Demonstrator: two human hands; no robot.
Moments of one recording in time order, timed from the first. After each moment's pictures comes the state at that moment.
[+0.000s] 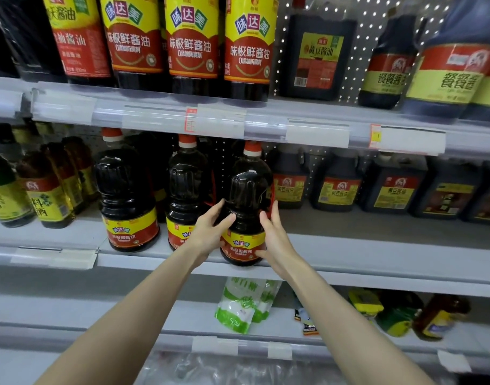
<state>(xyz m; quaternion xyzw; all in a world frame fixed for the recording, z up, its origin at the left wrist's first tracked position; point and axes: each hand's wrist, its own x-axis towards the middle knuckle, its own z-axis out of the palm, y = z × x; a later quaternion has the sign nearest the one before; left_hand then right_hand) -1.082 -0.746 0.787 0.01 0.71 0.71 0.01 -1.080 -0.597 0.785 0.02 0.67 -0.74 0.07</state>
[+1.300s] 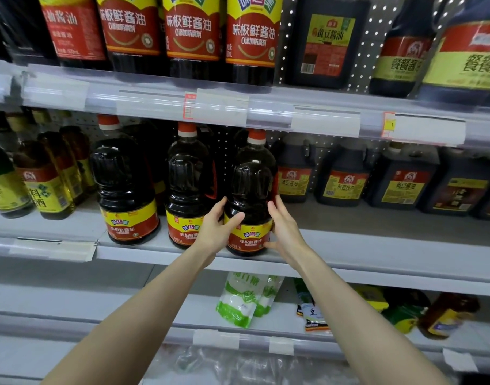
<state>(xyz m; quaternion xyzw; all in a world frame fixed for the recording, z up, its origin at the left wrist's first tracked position) -1.093 -0.734 0.762 0.01 0.70 0.72 -0.03 -1.100 -0.580 0.777 0.02 0.68 -0.73 0.07</state>
